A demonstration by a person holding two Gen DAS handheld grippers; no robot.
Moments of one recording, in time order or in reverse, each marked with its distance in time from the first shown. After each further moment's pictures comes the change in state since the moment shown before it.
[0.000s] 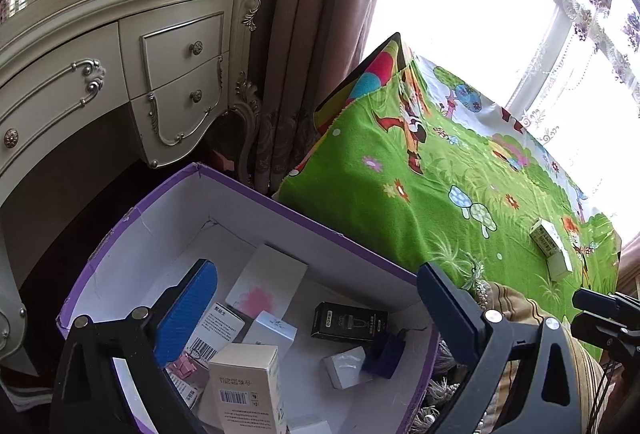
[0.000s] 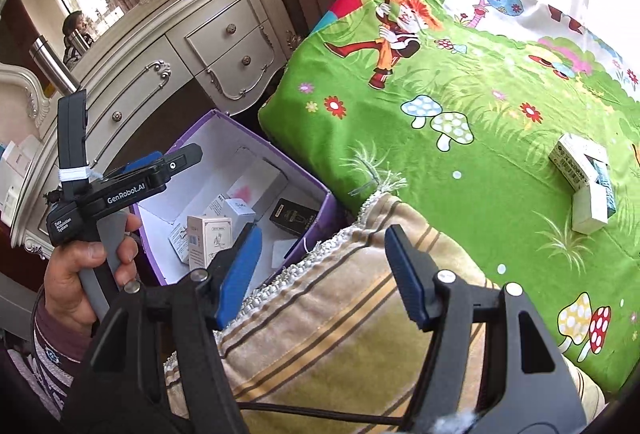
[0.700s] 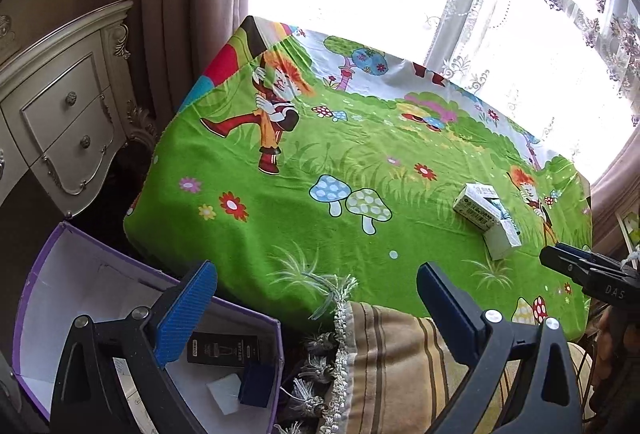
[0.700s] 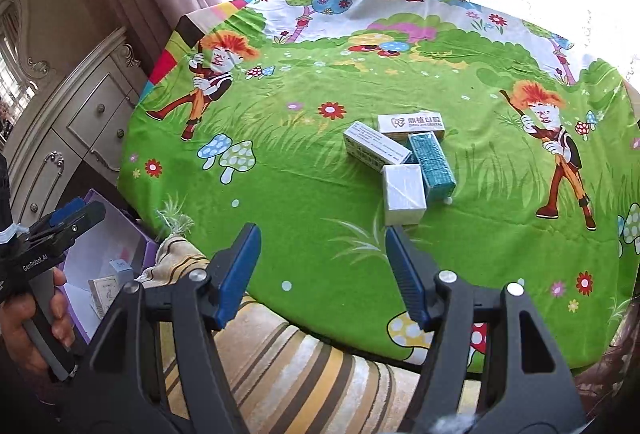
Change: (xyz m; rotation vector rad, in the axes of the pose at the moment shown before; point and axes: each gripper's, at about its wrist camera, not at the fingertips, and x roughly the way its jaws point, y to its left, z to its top) left arm 0.028 -0.152 0.013 0.222 0.055 -0.147; right arm -0.048 -0.173 -0.010 0.271 -0.096 -0.286
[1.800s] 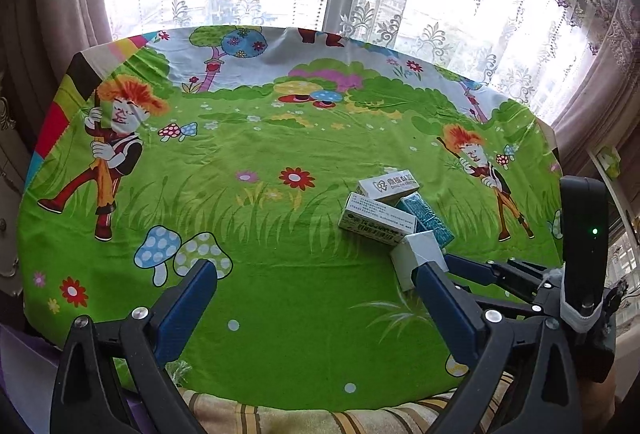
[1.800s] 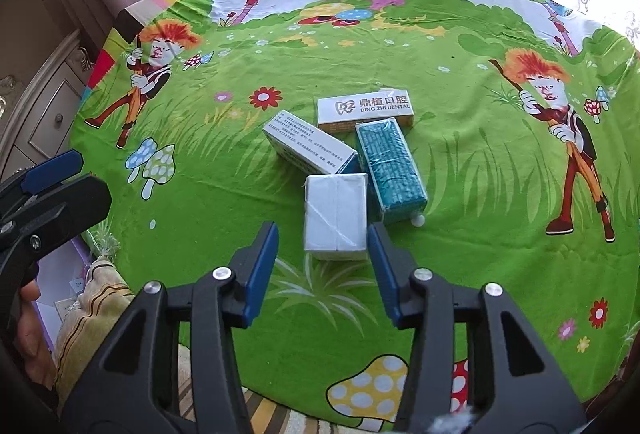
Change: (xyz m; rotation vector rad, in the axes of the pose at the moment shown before) left arm 0.077 -0.150 0.042 0.235 0.097 -0.147; right arm 0.073 -0.053 0.014 0.065 0.062 -0.026
